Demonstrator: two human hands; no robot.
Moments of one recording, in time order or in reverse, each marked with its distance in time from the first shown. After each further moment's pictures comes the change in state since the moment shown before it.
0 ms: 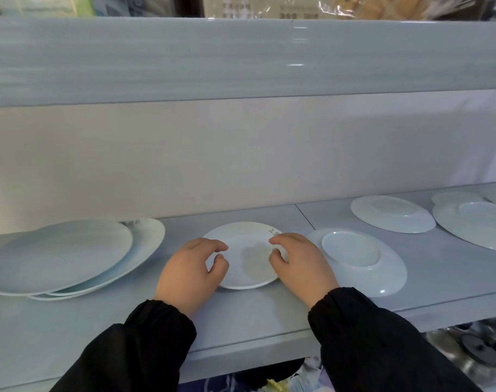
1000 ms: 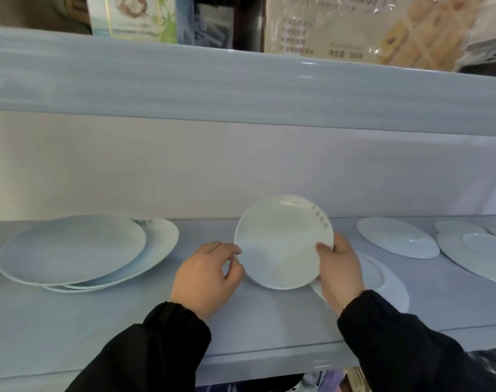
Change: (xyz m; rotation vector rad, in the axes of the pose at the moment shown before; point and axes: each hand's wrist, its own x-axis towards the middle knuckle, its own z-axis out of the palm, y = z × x) left_hand -0.002 0.004 0.000 0.046 0.140 0.064; right_hand 0.015 0.011 -0.017 0.810 0.268 0.387
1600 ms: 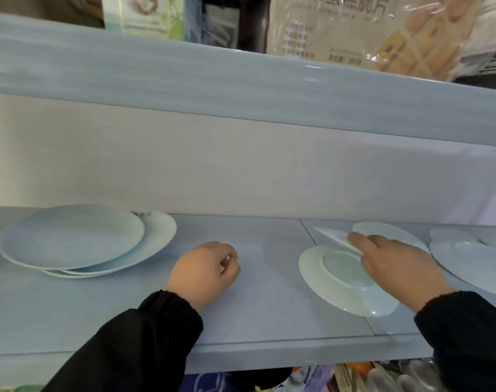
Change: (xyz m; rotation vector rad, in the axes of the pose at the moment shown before) left_hand 0.002 0.001 -0.001 0.000 -0.157 -0.035; right_hand 0.009 -0.056 -0.112 -1.871 -0.226 -0.656
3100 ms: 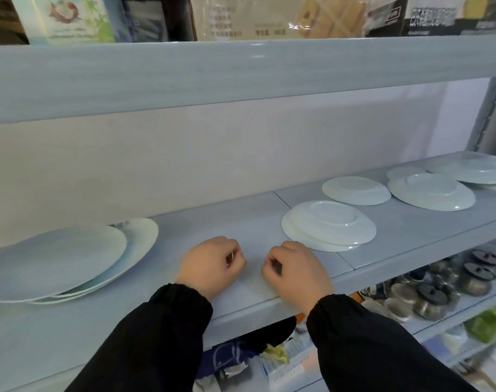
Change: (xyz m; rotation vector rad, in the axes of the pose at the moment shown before) left_hand -0.005 0.021 -0.001 0.138 -0.179 0.286; right_hand -0.031 -0.165 0.013 0.858 0.176 0.219
